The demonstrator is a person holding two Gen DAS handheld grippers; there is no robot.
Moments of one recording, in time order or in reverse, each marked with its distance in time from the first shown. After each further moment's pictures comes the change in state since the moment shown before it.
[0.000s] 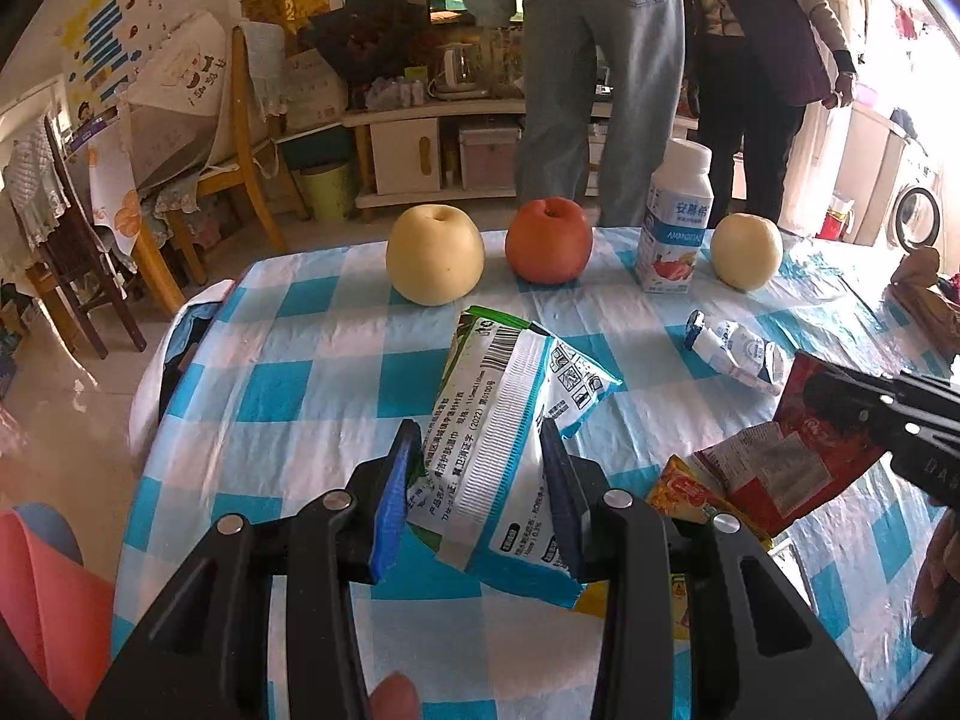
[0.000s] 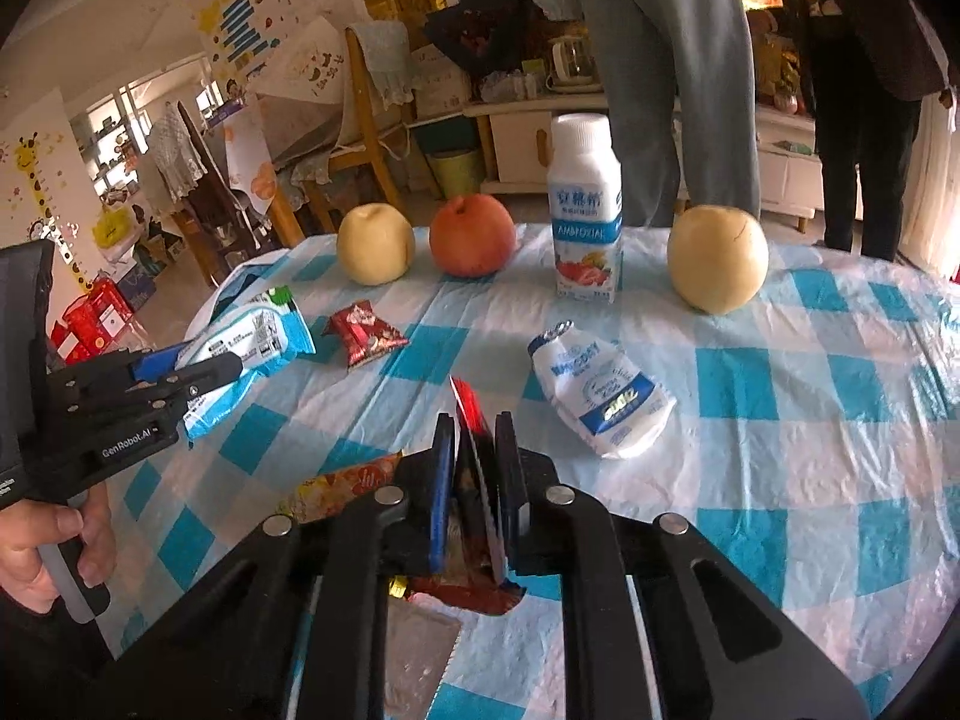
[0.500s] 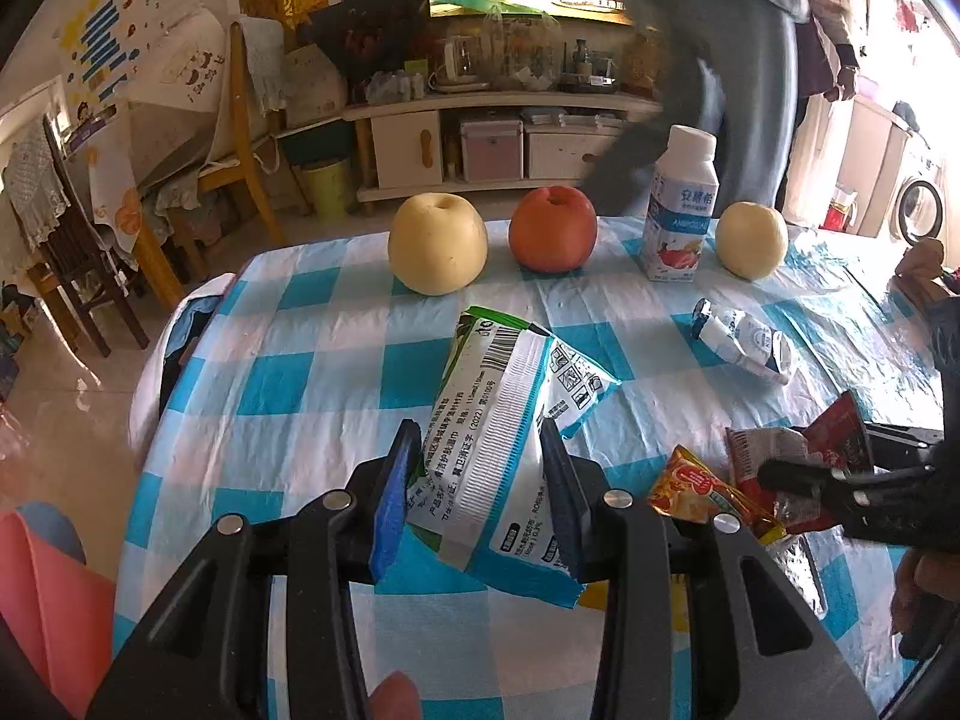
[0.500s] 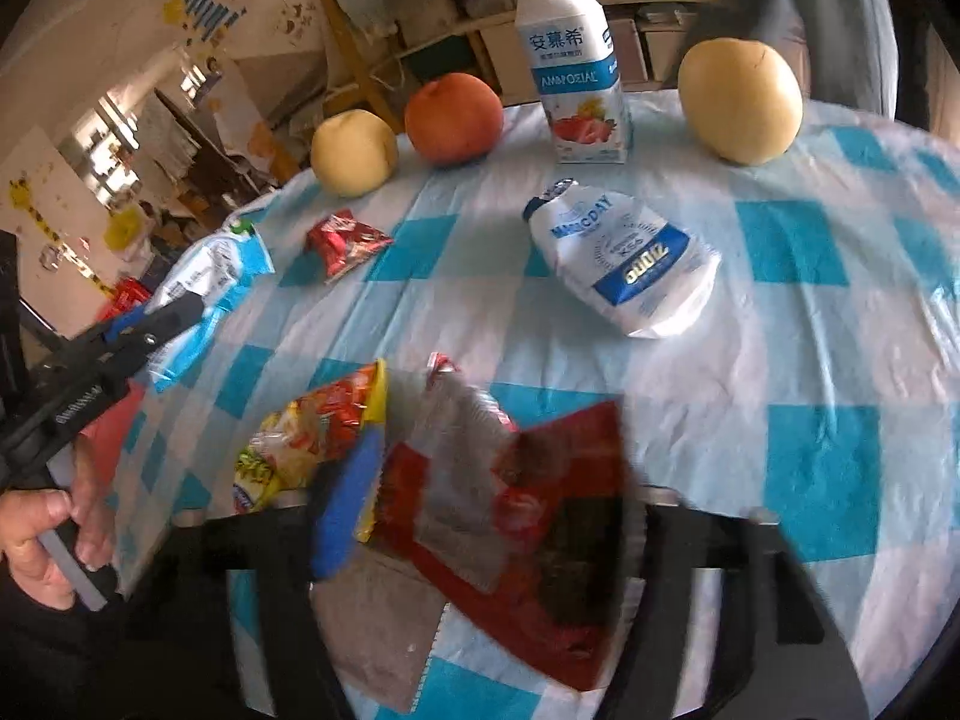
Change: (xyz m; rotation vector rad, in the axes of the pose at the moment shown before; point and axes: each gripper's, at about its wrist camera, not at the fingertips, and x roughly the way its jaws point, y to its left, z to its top) left arm 0.004 0.000 -0.003 0.006 0.015 0.008; right arm 0.043 -0.023 -0.026 0.127 0.208 0.112
